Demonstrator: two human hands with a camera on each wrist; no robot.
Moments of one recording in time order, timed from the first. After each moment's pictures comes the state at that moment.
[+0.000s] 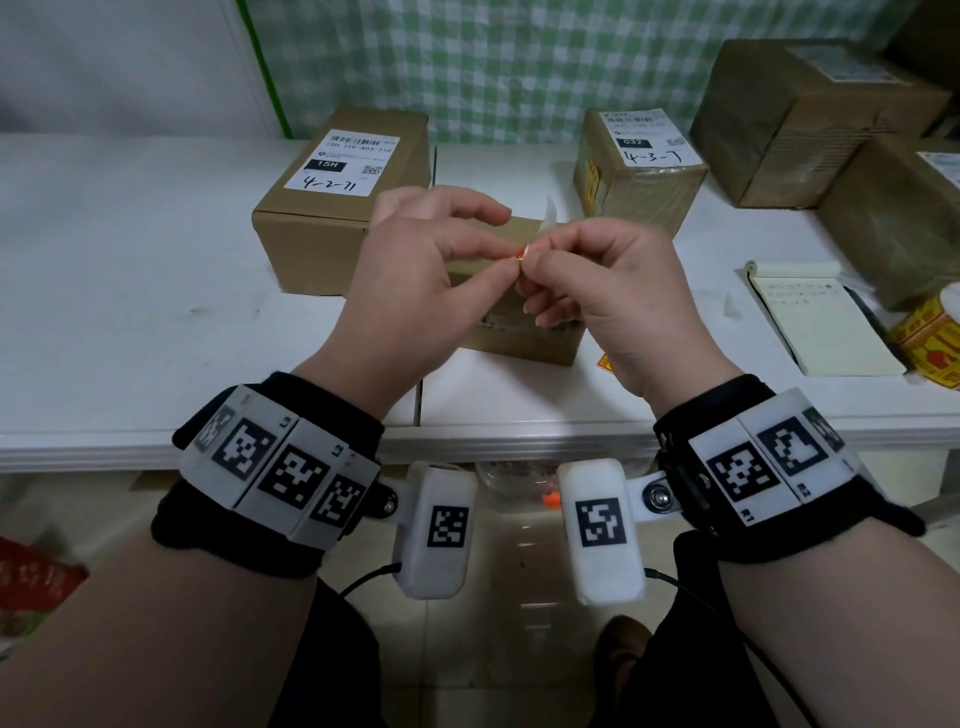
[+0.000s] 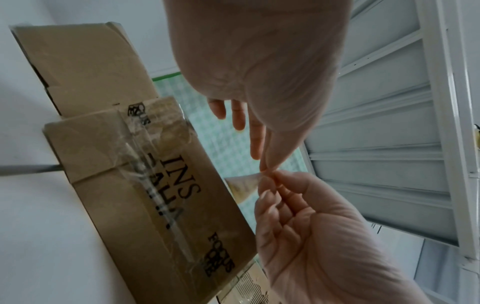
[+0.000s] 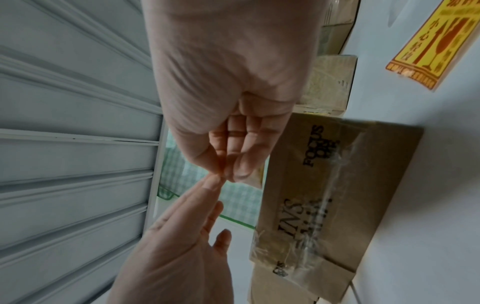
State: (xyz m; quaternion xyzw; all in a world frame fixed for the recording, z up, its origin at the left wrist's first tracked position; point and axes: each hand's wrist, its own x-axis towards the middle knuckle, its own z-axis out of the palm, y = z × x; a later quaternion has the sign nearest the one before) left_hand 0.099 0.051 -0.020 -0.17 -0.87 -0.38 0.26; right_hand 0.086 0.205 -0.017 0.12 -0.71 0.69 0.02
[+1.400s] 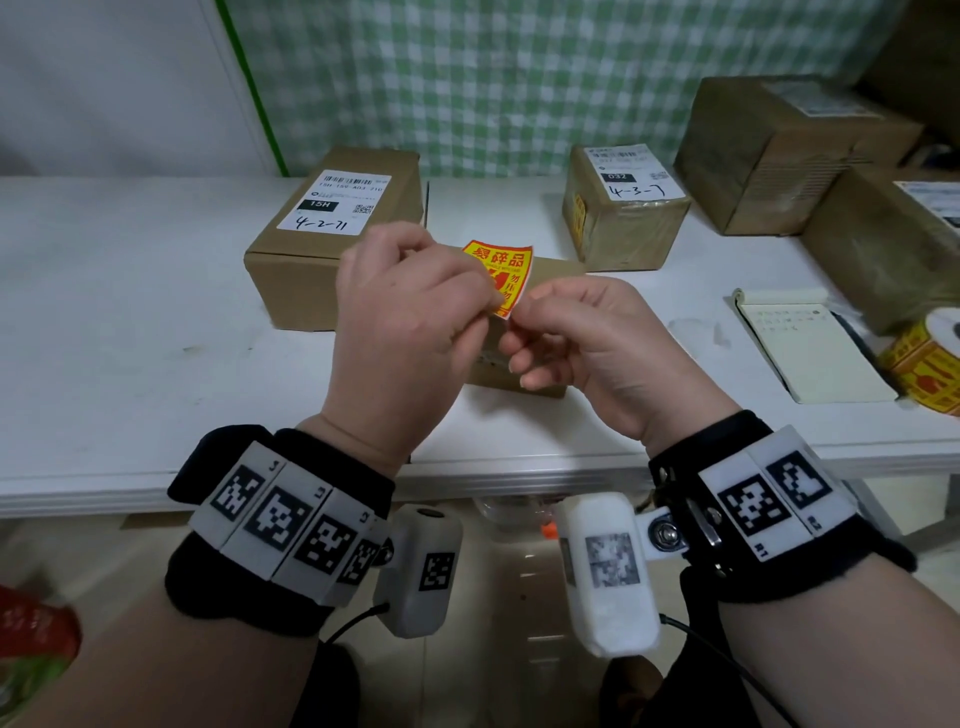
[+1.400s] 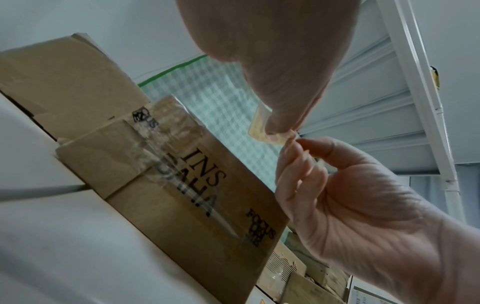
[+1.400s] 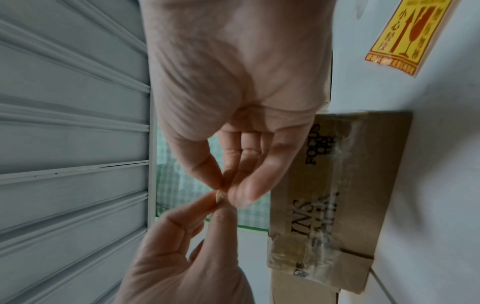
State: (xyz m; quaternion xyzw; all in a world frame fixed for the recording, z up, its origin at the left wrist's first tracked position) left_hand 0.092 0.052 -0.035 -0.25 -0.82 -0.19 0.48; right_hand 0.089 0.208 -0.013 0.09 -0.66 0.73 -0.14
